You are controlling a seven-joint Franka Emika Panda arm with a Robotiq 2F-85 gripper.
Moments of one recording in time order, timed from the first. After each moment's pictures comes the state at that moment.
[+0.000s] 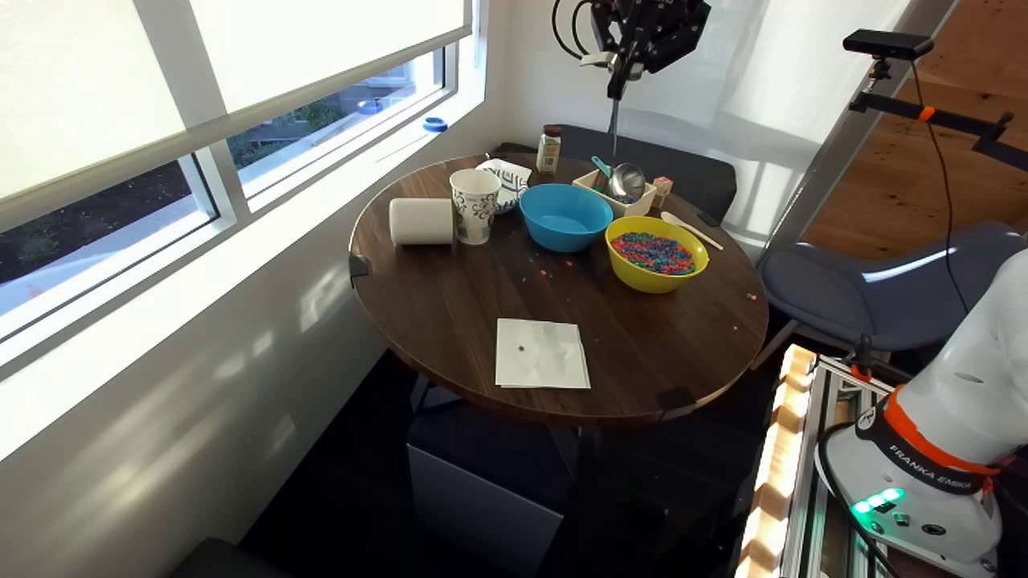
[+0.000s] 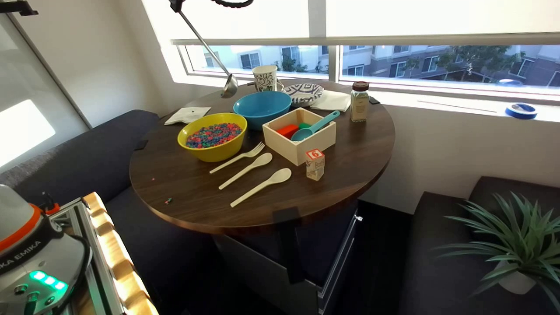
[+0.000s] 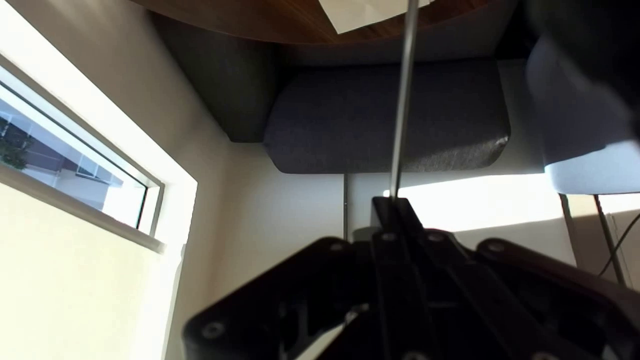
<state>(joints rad) -0.04 -0.07 -0.16 -1.82 0.72 1.47 -2.00</state>
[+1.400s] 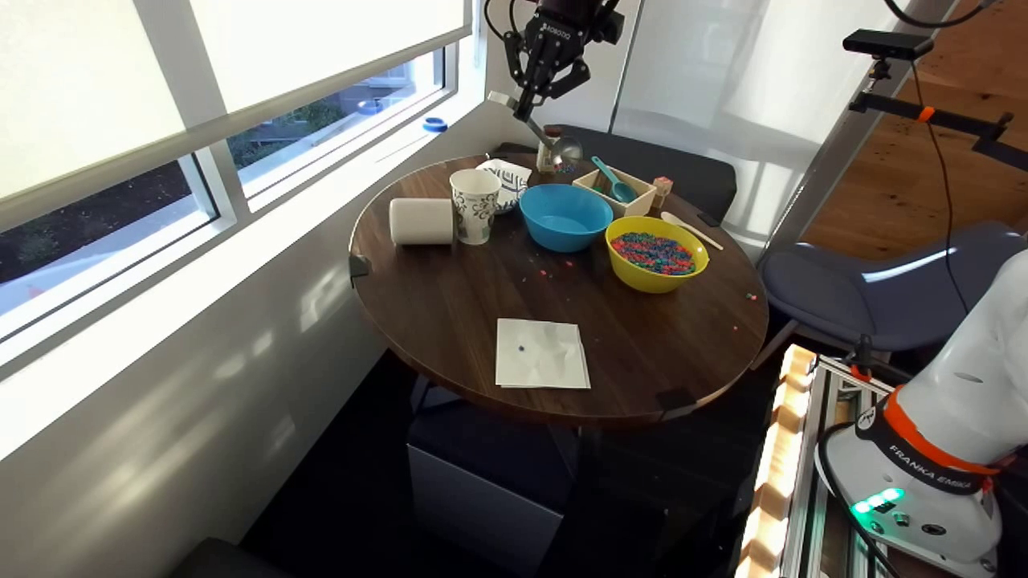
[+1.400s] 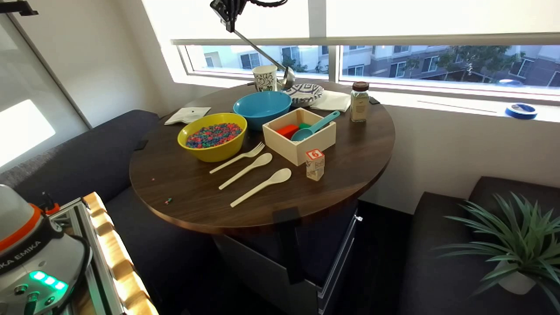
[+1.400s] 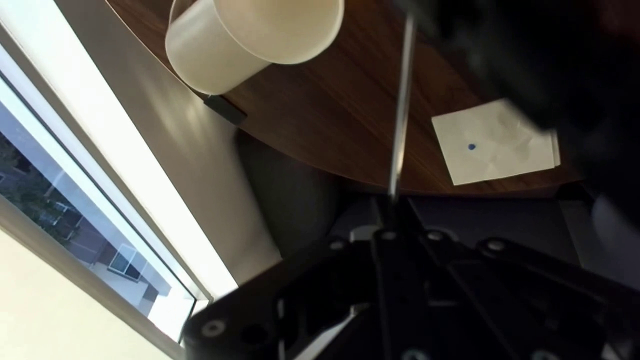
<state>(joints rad) -0.04 0.18 -0.04 -1.61 0.51 1.80 -1.97</state>
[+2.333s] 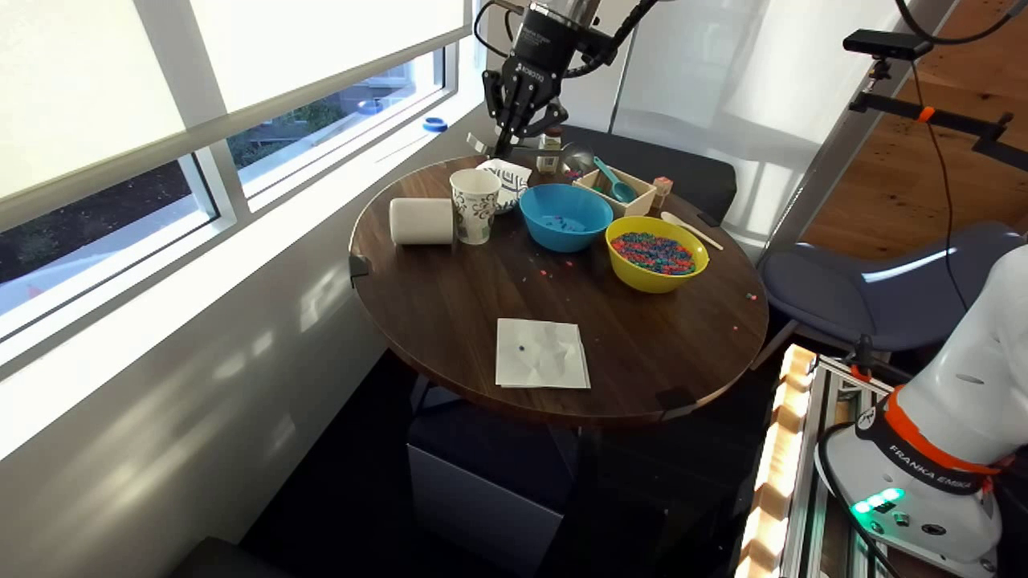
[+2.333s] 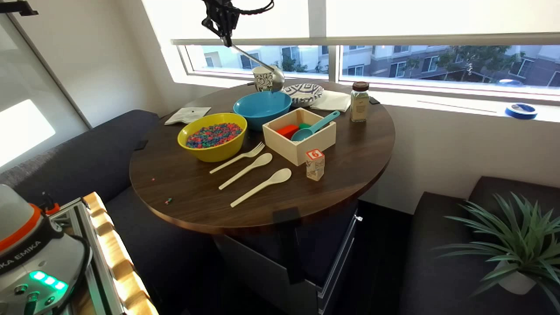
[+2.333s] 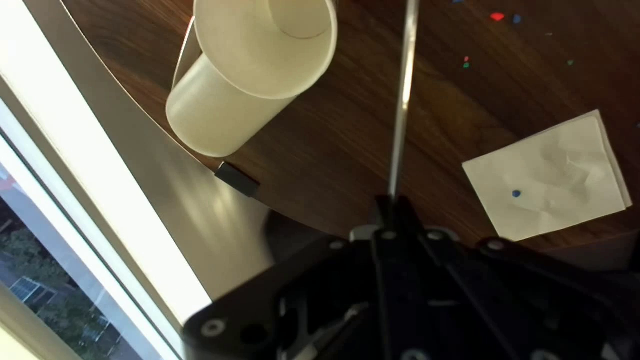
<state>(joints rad) 0.03 0.10 0.06 -1.81 0.25 2.11 -1.66</state>
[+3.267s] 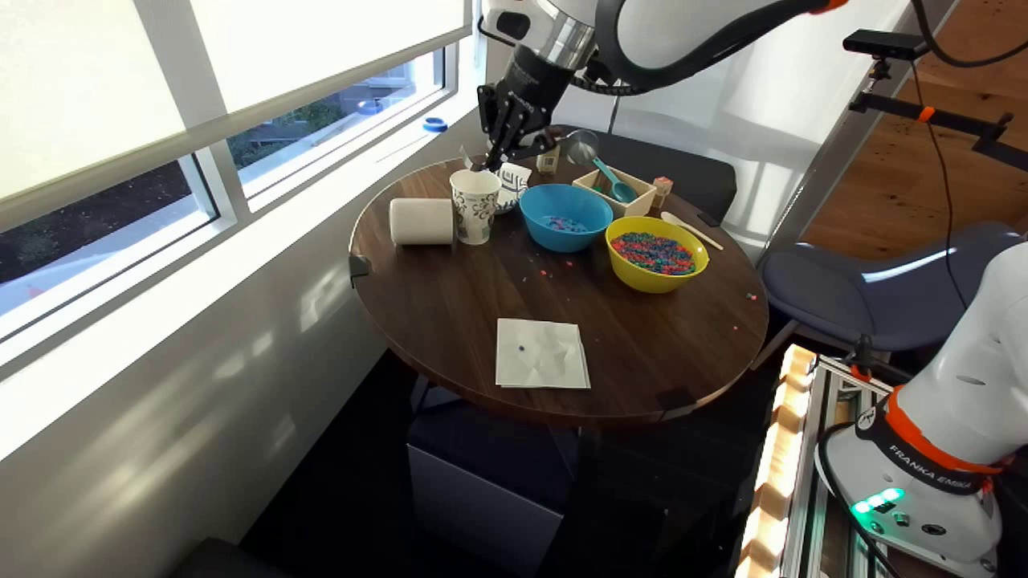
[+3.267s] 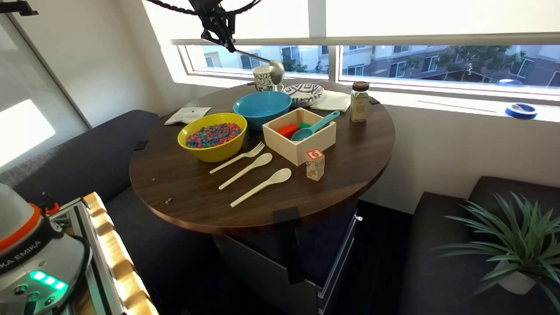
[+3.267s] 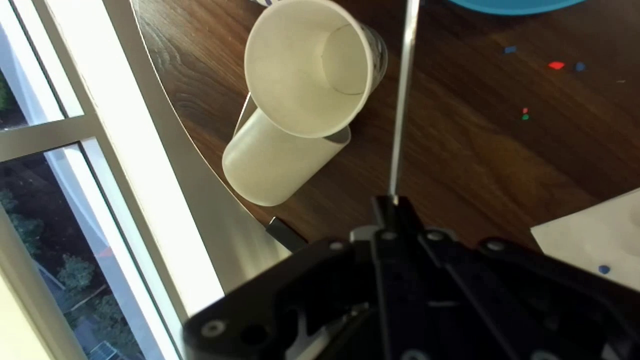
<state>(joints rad) 0.09 0.04 0.10 -2.02 -0.09 2.45 -1.33</state>
